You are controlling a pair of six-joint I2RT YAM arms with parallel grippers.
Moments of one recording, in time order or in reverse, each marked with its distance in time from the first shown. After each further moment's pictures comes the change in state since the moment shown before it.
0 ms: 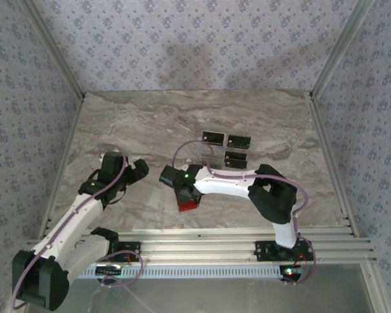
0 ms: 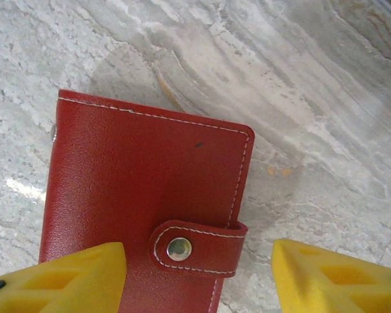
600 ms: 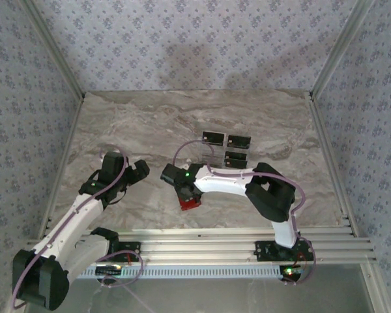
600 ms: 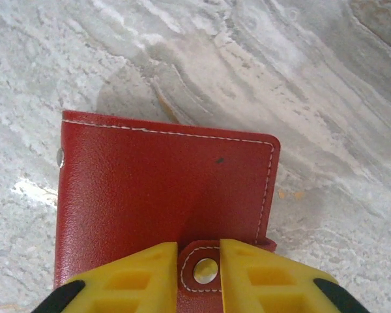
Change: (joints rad) left arm 0.000 0.001 -0.009 0.007 0.011 0.000; right arm -0.026 0.016 -0.021 0.060 -0.028 -0.011
